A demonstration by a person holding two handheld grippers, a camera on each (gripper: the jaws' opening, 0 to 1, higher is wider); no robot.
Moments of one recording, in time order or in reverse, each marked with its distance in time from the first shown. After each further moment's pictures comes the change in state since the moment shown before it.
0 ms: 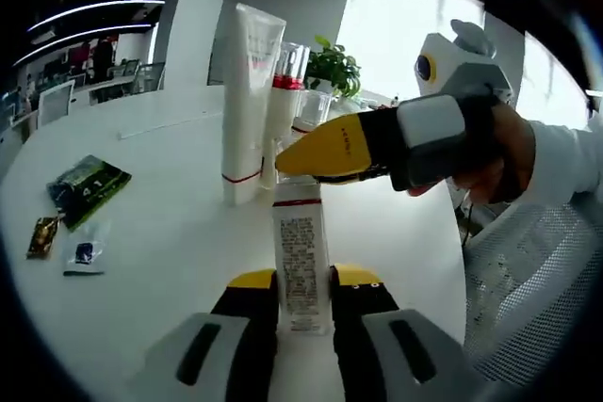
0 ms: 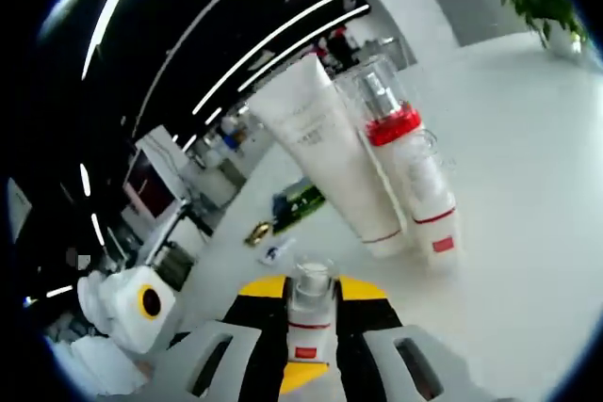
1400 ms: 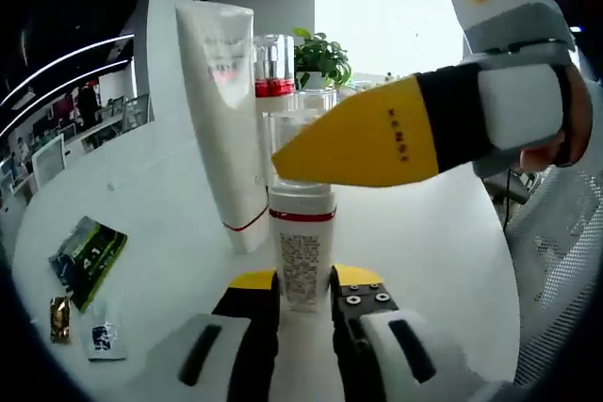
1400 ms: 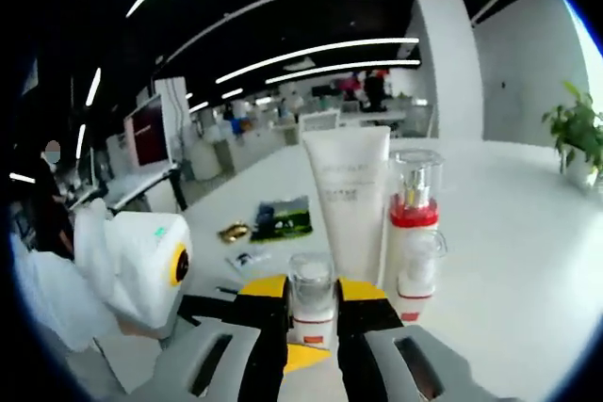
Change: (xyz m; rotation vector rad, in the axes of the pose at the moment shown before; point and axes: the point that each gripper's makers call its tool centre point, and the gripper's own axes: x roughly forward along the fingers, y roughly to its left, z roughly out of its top) left arm 0.044 0.017 0.027 0.192 0.010 0.028; right arm -0.005 -0.009 0.031 -0.347 -0.090 -0.104
